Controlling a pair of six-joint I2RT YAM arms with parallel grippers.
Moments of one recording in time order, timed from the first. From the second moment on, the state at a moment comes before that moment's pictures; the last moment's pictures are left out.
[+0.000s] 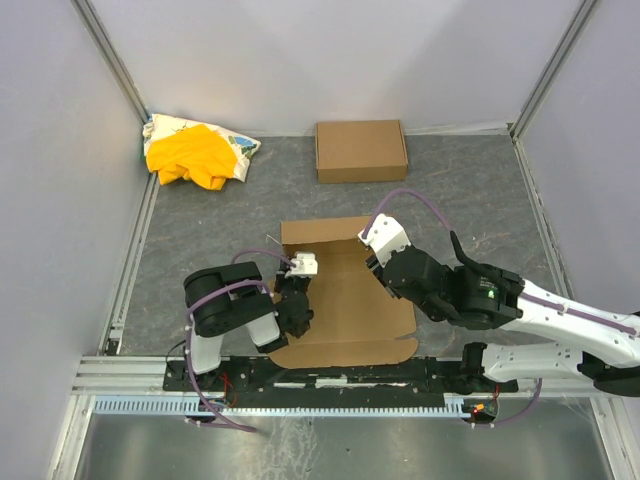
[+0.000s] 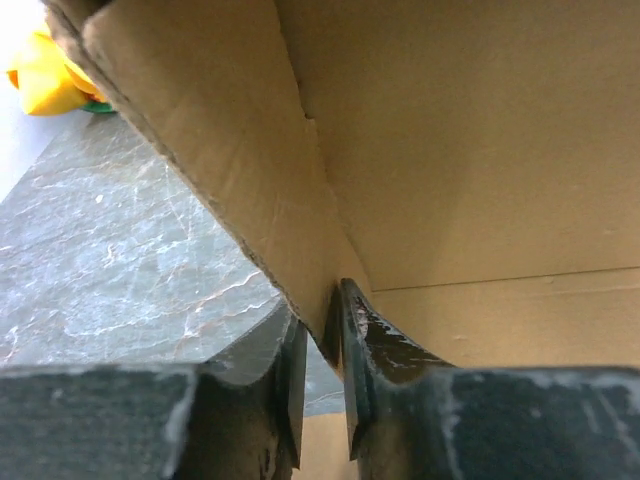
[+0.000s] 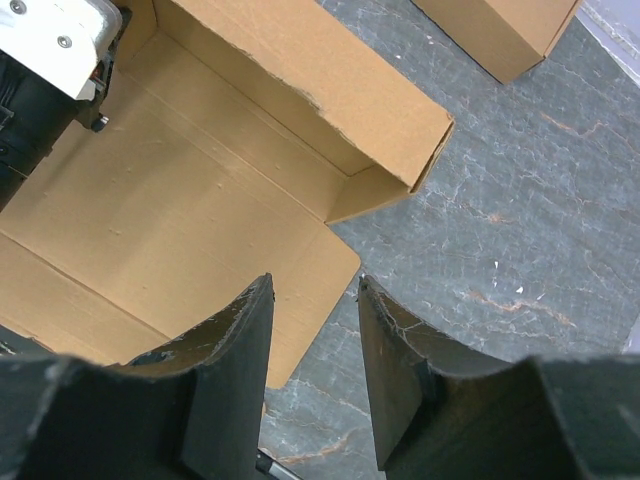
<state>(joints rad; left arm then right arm) -1.12 1.92 0.34 1.56 -1.26 0.24 1.27 1.02 1.20 -0.90 0.67 0.17</state>
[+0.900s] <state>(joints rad) -1.30 0.97 0.58 0.04 -1.19 -0.43 1.27 1.00 1.19 -0.81 0.65 0.33</state>
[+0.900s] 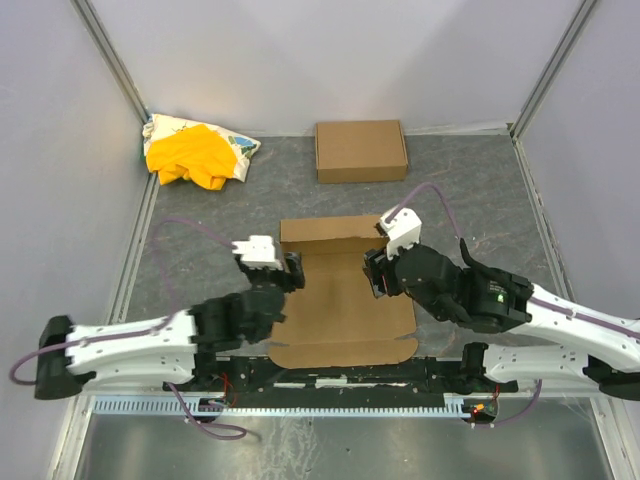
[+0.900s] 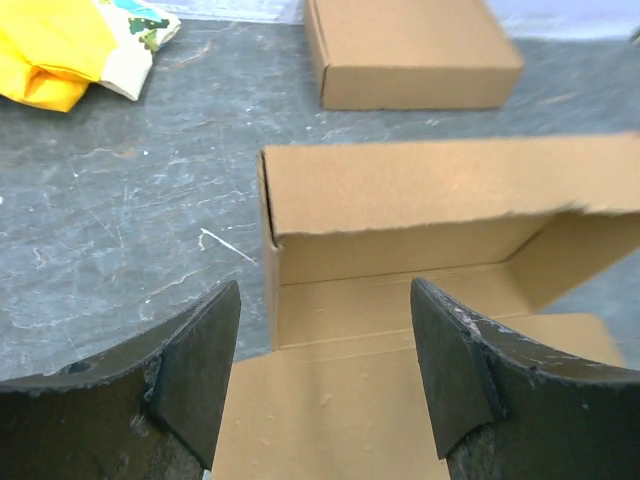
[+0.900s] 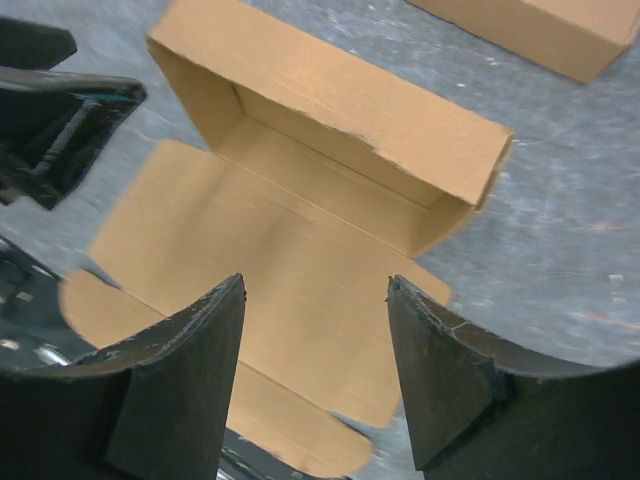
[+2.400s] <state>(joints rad) -1.22 0.78 1.12 -0.49 -1.14 -0.12 1.11 1.52 0.63 0.90 0.81 0.99</state>
